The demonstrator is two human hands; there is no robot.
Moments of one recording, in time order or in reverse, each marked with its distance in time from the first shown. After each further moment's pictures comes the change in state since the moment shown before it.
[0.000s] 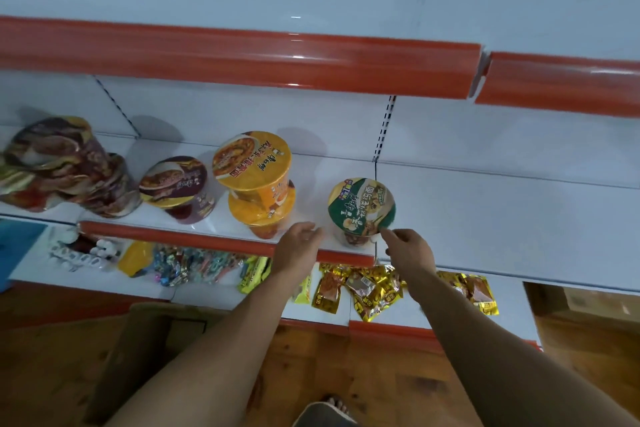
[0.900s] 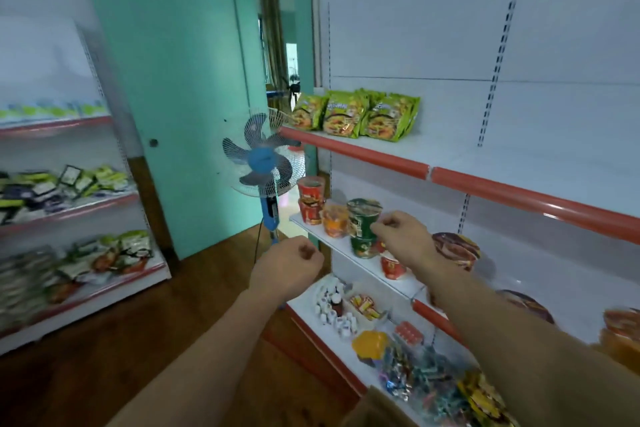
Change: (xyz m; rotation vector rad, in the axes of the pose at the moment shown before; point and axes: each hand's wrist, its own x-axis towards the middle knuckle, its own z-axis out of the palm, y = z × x) left_hand -0.337 -0.159 -0.565 0.384 0.766 0.107; right_hand -0.478 -0.311 0.334 -0.176 -0.492 -1.029
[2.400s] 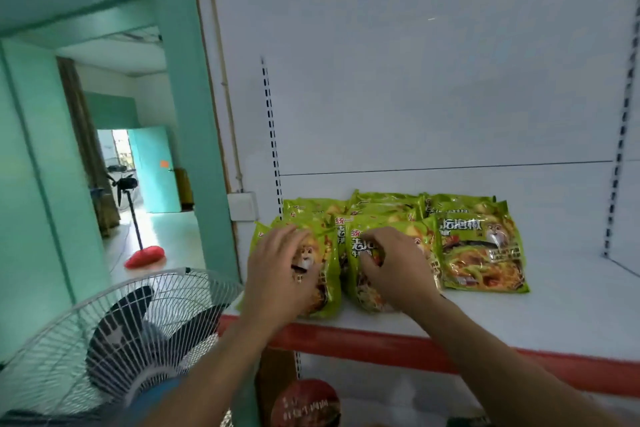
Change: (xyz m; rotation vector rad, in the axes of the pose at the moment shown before) left_hand 0.757 -0.119 -0.062 -0.144 0.288 0.871; right_hand 0.589 -0.146 0.169 -0.421 0.657 -0.098
